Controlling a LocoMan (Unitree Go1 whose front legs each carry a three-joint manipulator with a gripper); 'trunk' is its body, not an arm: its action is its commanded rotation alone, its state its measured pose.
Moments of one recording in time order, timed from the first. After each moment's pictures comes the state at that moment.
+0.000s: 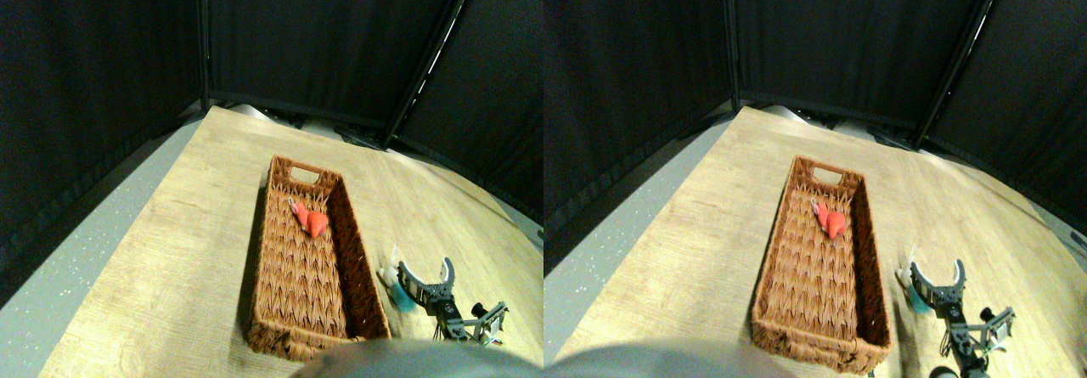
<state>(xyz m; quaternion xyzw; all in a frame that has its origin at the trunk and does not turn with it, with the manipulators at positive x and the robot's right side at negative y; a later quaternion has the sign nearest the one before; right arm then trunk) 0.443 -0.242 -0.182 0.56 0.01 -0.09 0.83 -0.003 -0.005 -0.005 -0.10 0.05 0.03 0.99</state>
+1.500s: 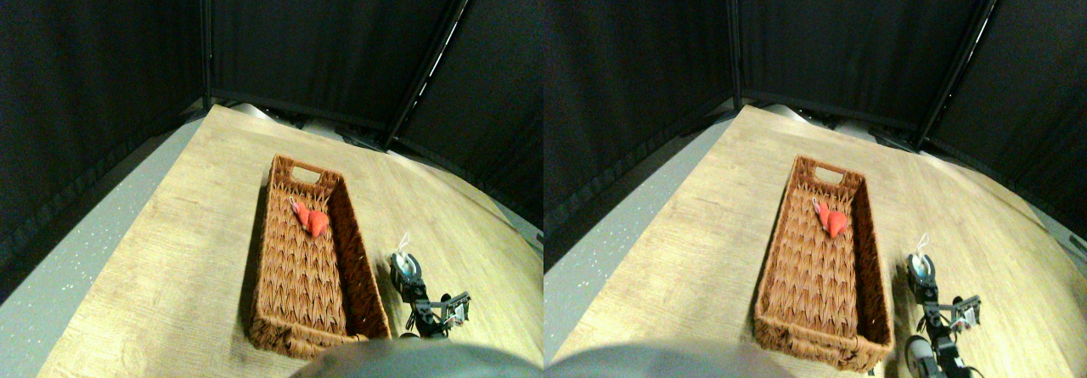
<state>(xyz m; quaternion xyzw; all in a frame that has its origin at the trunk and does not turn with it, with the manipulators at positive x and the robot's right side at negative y) 0.473 -0.245 -0.209 0.55 0.00 -0.15 0.82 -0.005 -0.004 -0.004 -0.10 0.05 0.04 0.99</state>
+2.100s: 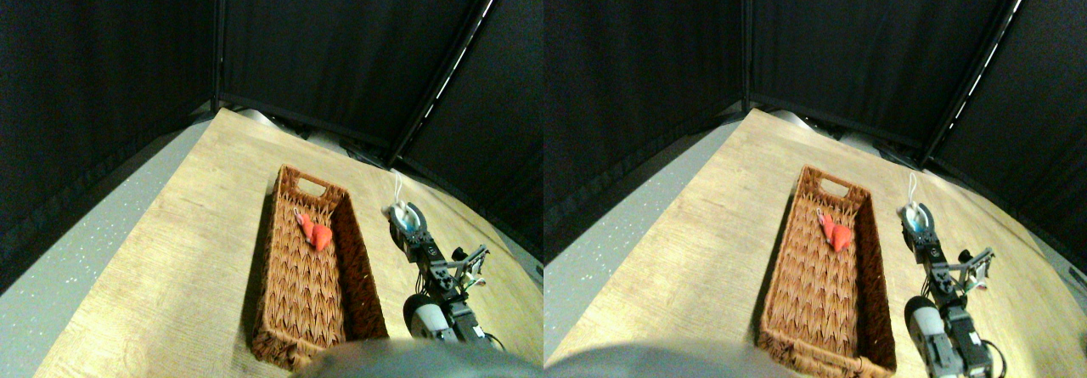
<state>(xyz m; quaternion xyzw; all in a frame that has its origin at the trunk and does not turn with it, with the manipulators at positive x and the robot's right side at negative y) 0.495 -0.168 -0.105 0.48 0.01 0.01 0.88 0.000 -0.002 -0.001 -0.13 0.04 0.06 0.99</state>
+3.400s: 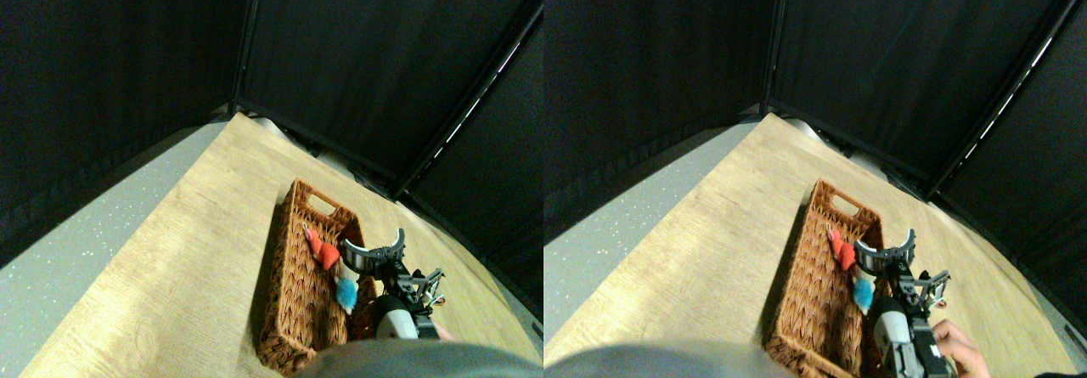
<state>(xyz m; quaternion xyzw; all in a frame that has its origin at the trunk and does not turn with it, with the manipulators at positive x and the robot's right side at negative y) 0.492 -0.103 -0.132 0.49 0.12 0.02 0.86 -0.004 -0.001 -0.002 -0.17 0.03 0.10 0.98</state>
